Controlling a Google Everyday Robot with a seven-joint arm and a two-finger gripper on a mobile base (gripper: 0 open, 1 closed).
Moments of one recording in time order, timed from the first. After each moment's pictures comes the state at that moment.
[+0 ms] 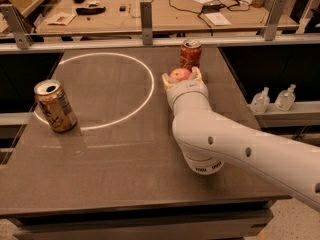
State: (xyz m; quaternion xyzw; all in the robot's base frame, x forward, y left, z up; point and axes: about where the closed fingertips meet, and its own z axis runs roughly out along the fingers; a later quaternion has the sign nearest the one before) arm 0.639 -0.081 0.881 -0.09 0.74 -0.08 0.66
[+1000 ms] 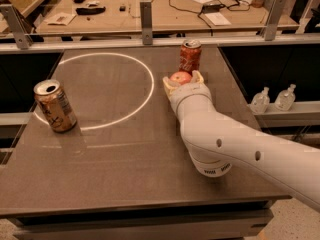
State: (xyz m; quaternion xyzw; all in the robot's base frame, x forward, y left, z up) arm 0.633 -0.084 0.872 -0.10 0.75 -0.05 0.65
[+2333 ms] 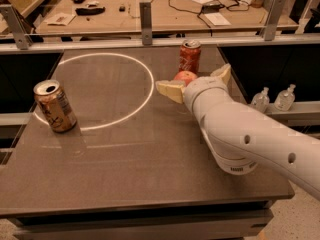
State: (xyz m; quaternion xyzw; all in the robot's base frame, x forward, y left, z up) arm 0.620 -0.104 0.896 -0.12 0.75 -0.03 0.65
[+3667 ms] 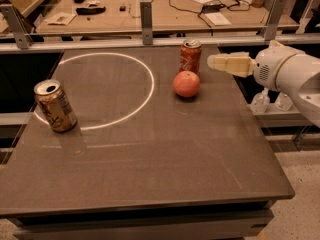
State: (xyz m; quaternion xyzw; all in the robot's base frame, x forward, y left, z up) arm 0.628 -0.226 0.956 -0.15 0.75 0.10 0.64
